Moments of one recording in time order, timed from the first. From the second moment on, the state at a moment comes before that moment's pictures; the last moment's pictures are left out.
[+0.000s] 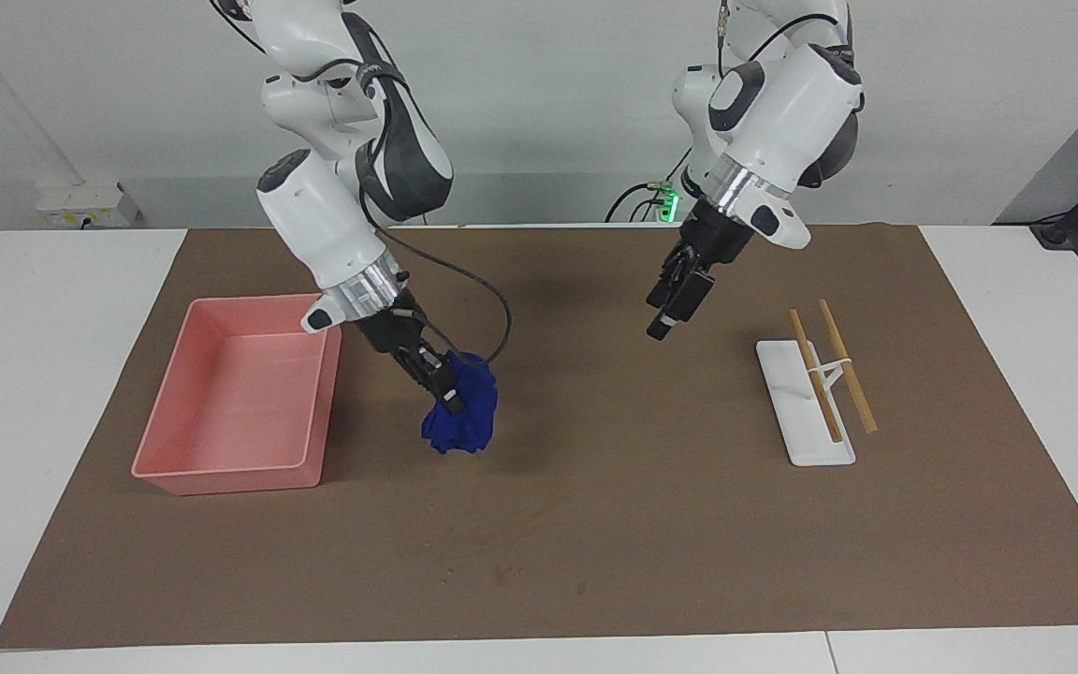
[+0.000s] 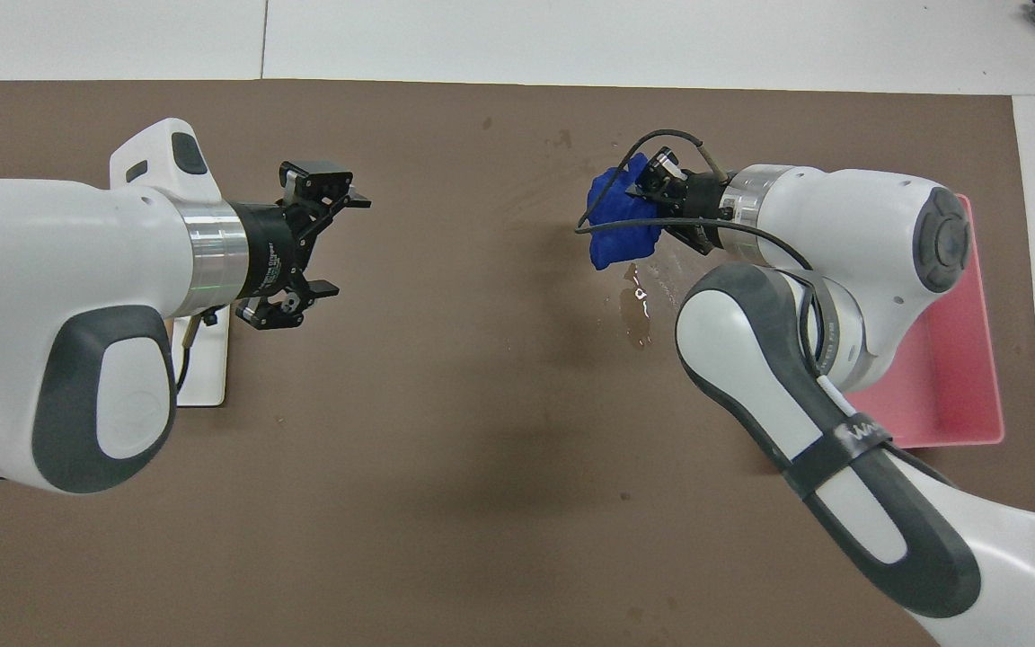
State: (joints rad) left arm -0.26 -0.02 -0.09 -1.88 -0.34 2.22 -1.10; right arm 0.21 0.30 0.09 -1.84 0.51 2.63 0.67
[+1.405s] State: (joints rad) left arm 0.01 -0.06 -0.09 -1.63 -0.02 1.52 0.10; right arm 0.14 0.20 0.08 -2.12 0.44 2.17 0.60
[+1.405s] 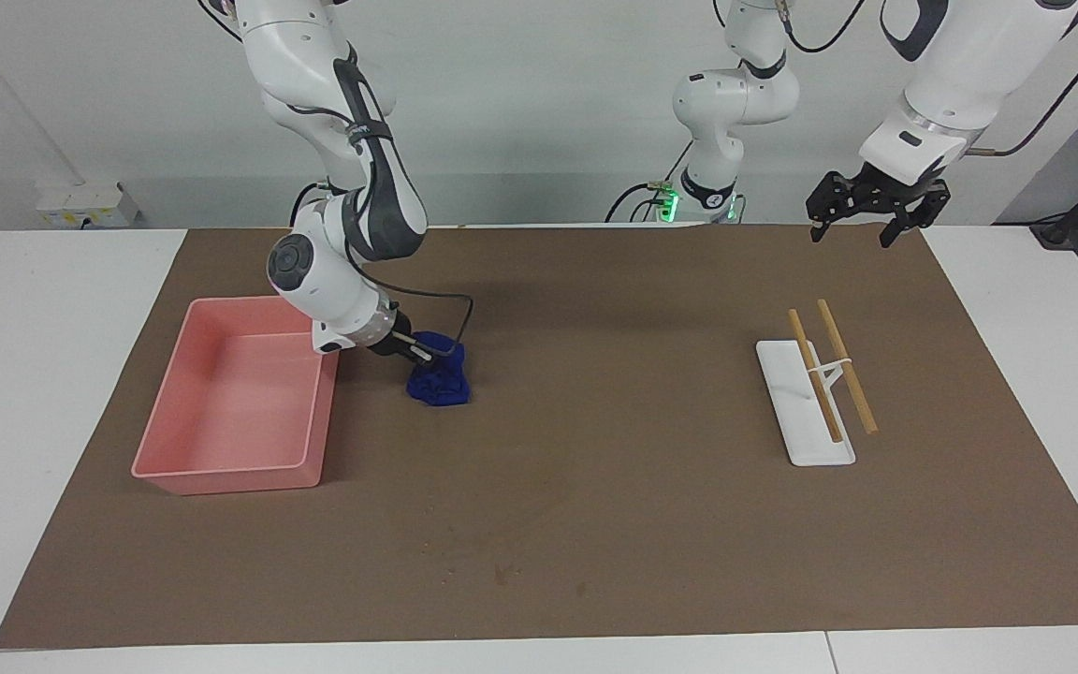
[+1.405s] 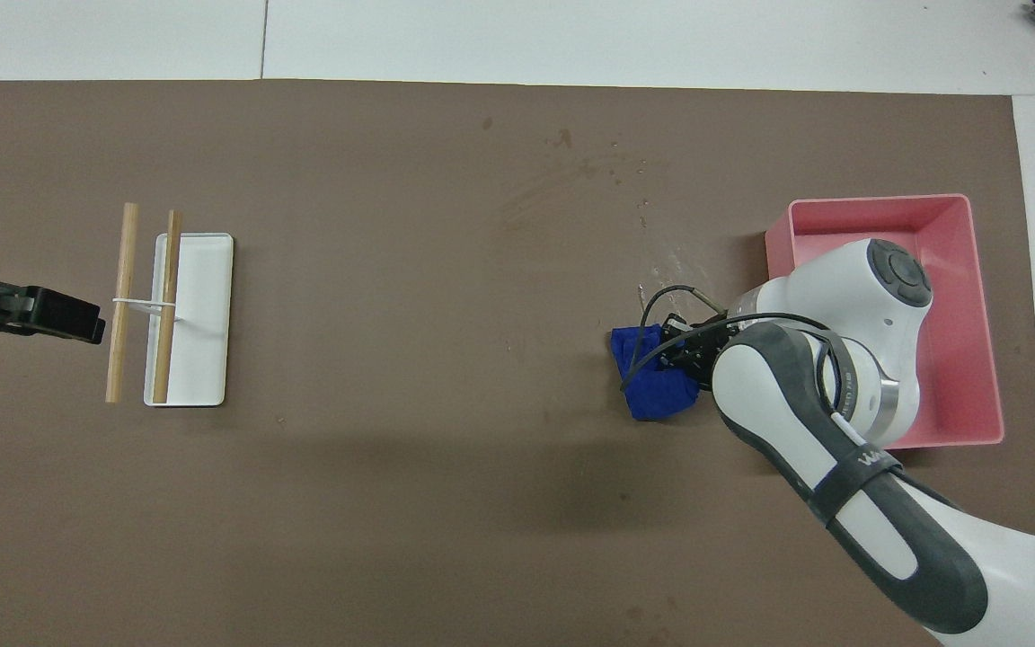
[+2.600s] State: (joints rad) left arm 0.01 -0.06 -0.10 -1.64 -0.02 1.53 0.10; right arm -0.09 -0.03 0.08 -1.94 0.16 1.79 0.40
